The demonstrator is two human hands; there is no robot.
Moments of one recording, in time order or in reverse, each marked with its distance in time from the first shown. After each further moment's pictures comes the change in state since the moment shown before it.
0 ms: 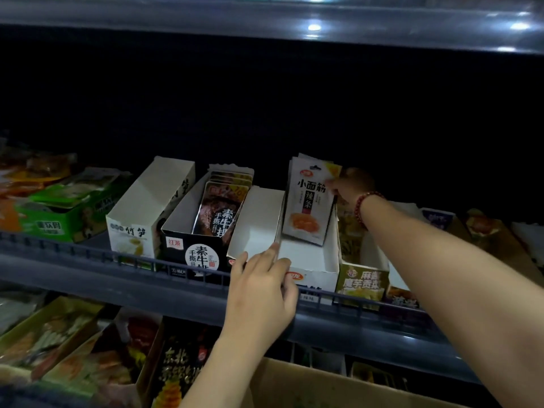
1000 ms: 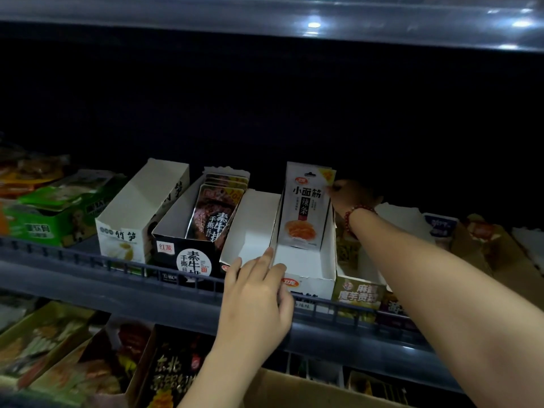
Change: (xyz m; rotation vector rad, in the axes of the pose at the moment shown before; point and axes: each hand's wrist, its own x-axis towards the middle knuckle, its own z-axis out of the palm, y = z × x) left_hand -0.001 0.004 0.000 0.024 -0.033 -0.017; right_hand 0.022 0.029 0.019 -0.520 0.109 -0.028
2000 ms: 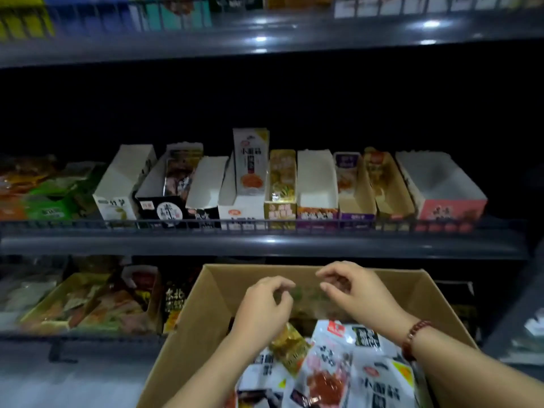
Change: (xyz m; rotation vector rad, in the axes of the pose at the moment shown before) left_hand -0.119 0.130 -0.043 -0.448 -0.519 -0.272; right_hand -0.329 0.161 -0.133 0.389 -0.399 -0.269
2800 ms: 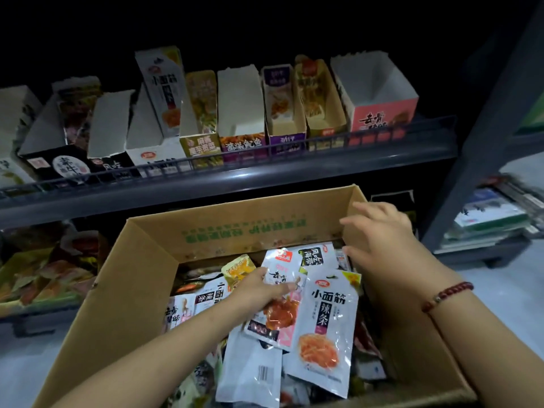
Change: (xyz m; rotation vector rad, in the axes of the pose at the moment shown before) left_hand -0.020 -0.011 0.121 -0.151 -0.560 -0.560; right_hand -0.092 0.078 -0.059 -0.441 -0.050 0.290
